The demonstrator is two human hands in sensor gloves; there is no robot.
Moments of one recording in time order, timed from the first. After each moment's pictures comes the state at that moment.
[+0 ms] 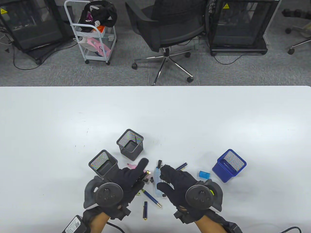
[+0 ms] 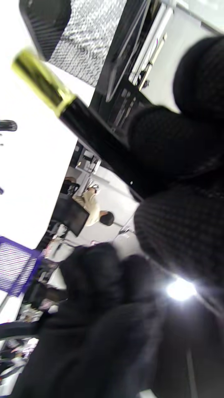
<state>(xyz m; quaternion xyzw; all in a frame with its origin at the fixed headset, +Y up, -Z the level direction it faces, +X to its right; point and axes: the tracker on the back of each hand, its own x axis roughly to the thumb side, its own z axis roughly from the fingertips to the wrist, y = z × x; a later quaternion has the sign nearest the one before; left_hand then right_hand) -0.180 -0.650 -0.198 0.10 -0.28 0.29 0.91 0.091 -0.673 -0.183 0.24 -0.12 0.90 0.34</state>
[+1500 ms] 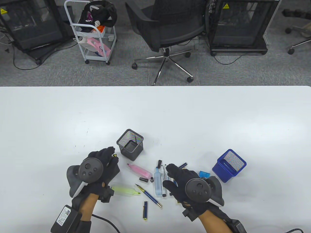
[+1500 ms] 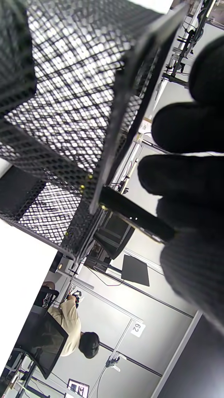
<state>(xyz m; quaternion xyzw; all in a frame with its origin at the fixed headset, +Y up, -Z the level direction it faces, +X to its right) -0.237 -0.678 -0.241 0.08 -0.05 0.22 0.97 0.098 -0.688 -0.196 0.23 -0.06 0.93 0.28</state>
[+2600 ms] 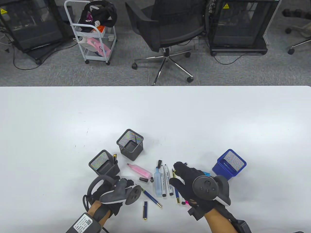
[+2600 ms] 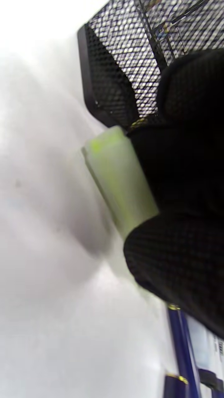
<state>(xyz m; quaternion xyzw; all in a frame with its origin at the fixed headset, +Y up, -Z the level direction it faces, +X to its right) -0.149 -0.747 -0.208 -0.13 -0.27 -0.17 0.94 0.121 -0.691 -0.200 0.20 -0.06 0.94 0.28</state>
